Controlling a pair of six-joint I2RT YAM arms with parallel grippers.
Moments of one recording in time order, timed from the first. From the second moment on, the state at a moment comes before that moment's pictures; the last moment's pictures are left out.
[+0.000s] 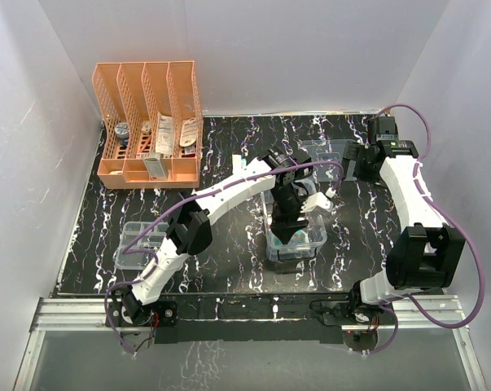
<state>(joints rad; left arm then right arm) -0.97 2.37 2.35 -1.46 0.68 0.84 -0.06 1.48 1.34 -0.90 0.09 0.21</state>
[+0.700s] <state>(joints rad) -0.66 2.10 2.08 -0.92 0.22 0.18 -0.06 1.49 1.35 -0.90 0.08 0.21</state>
